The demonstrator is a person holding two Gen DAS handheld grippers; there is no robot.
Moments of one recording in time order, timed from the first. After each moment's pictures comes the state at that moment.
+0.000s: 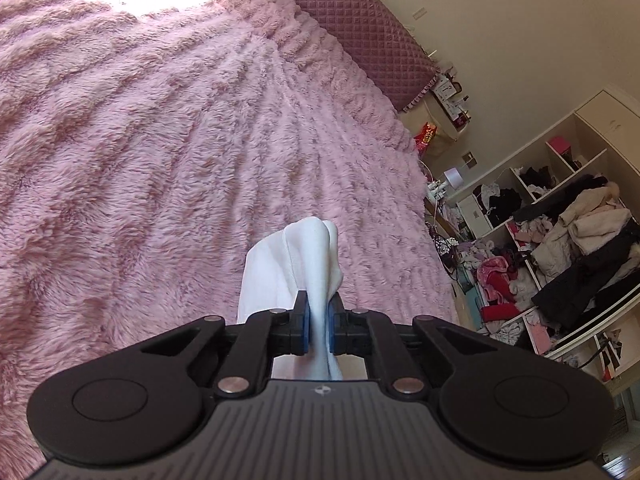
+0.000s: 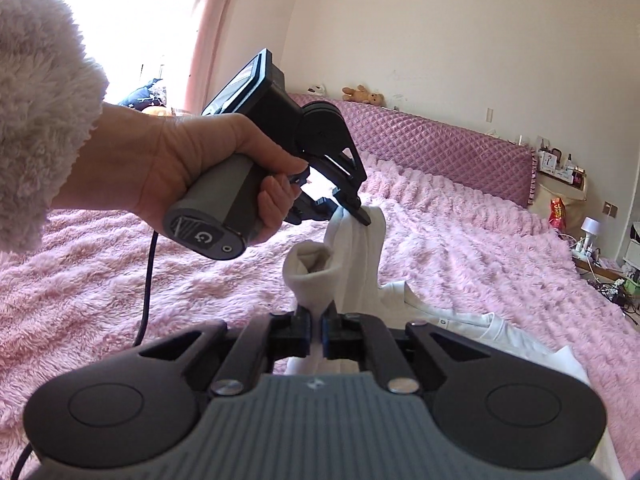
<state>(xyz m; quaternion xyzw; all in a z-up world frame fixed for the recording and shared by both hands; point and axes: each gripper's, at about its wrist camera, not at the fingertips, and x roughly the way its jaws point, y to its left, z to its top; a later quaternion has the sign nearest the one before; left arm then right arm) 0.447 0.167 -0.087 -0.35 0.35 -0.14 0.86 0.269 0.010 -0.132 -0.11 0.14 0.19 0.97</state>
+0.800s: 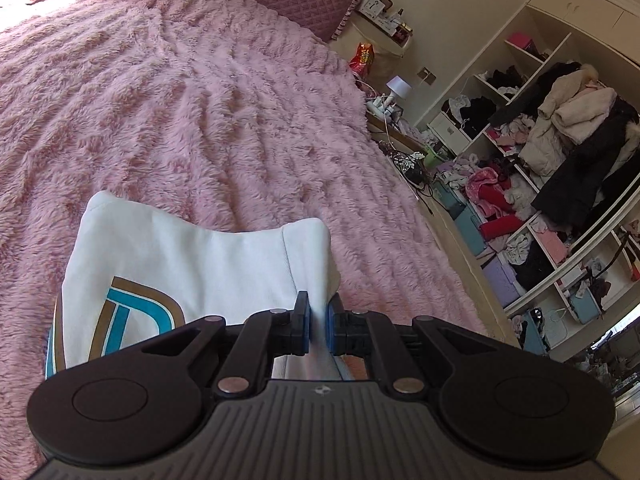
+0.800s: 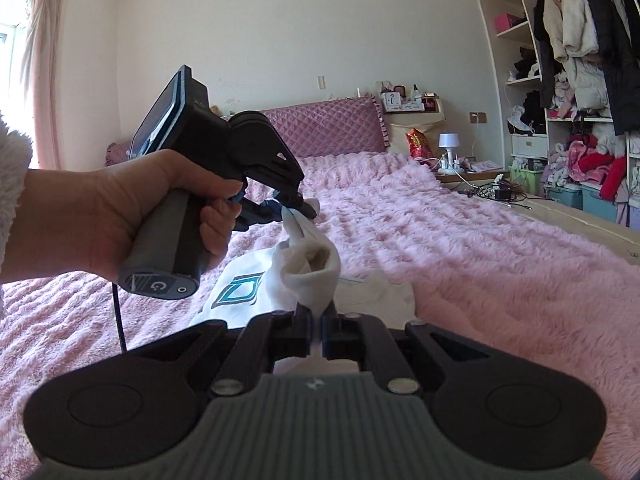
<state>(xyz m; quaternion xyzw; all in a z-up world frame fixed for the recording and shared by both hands) 0.467 -0.095 -0.091 -0.23 0.38 -0.20 0.88 0.261 -0.226 -0.143 0.07 0.15 0.01 0.99</state>
